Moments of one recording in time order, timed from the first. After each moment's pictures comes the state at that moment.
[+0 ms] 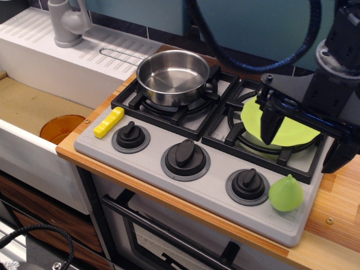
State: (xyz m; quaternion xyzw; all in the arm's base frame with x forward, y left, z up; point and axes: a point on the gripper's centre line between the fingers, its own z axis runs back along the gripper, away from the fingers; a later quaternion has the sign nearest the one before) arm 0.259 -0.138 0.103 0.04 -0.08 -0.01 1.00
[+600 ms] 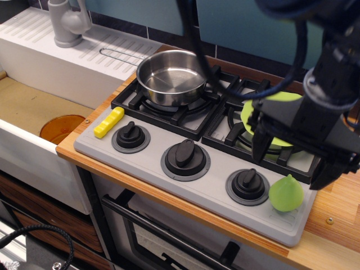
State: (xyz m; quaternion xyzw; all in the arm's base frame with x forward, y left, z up) arm 0.253 -0.143 0.075 0.05 -0.09 0.00 1.00
